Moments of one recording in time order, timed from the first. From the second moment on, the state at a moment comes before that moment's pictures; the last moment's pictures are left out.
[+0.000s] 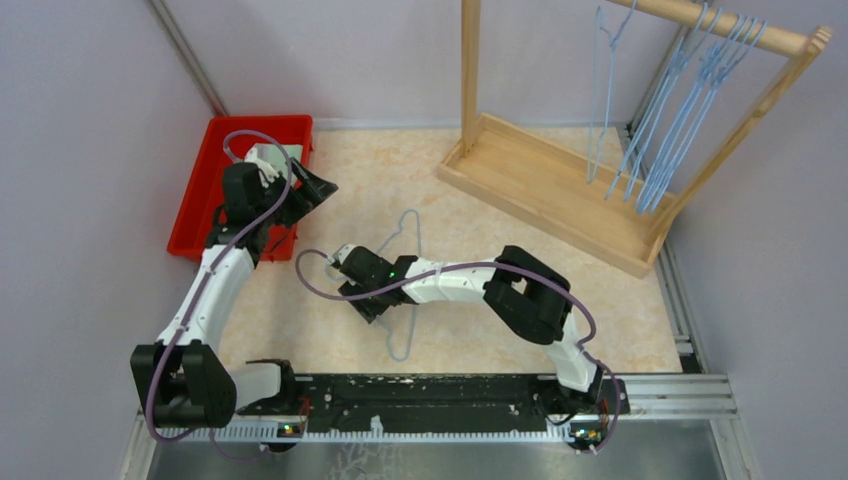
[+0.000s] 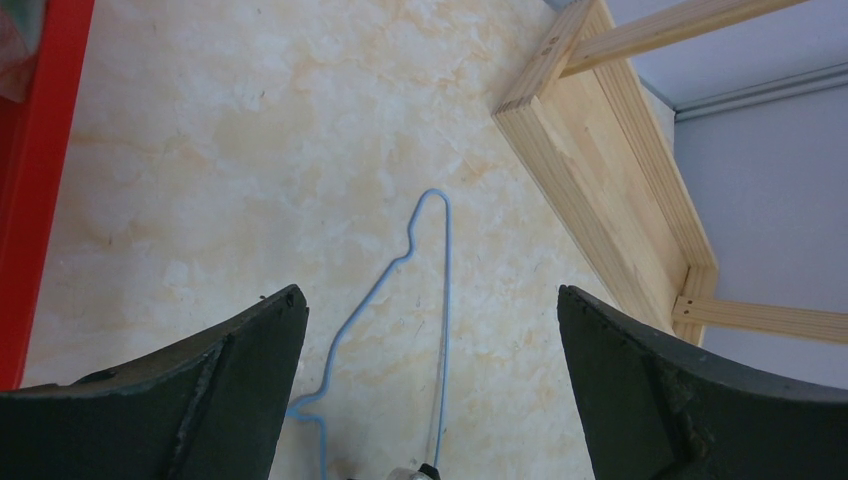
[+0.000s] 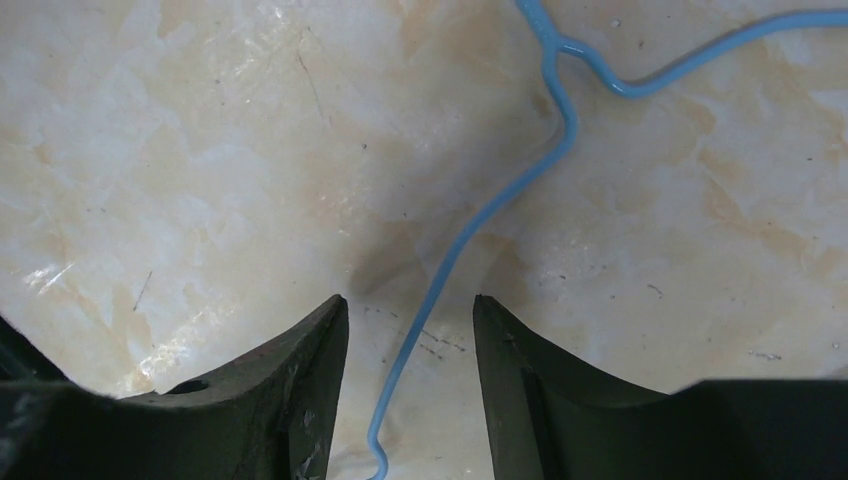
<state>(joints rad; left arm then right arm) -0.02 1.20 0.94 -0.19 0.30 -0.65 1.15 2.05 1.43 -0.34 0.03 0.24</state>
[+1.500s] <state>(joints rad) -0.02 1.06 0.82 -0.13 0.37 -0.72 0.99 1.12 1.28 -0.45 0.39 0.69</state>
